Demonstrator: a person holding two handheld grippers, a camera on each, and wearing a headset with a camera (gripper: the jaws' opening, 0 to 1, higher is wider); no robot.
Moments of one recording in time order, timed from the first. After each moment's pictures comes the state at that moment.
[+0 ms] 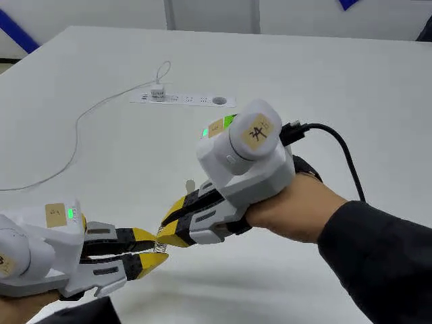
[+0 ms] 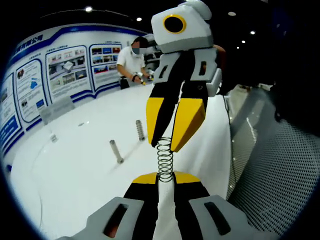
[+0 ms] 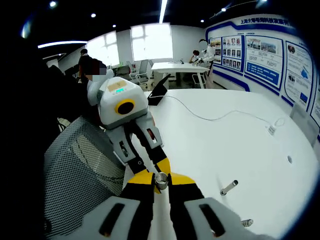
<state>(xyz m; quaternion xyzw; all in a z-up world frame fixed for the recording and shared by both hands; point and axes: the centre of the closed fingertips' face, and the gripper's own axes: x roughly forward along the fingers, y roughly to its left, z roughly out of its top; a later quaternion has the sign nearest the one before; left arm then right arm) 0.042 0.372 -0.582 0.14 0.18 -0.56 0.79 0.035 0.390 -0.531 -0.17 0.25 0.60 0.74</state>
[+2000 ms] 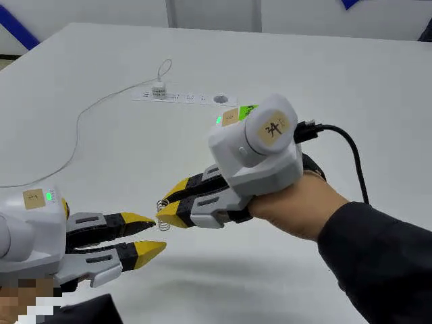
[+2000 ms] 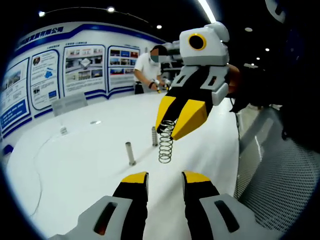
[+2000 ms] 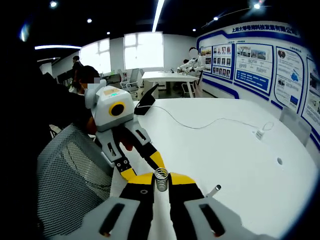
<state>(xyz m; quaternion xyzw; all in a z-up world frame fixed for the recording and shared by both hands) 0.054 0.378 -0.561 0.09 0.17 -0.52 0.83 0.063 0.379 -0.517 -0.16 0.22 0.57 0.78</state>
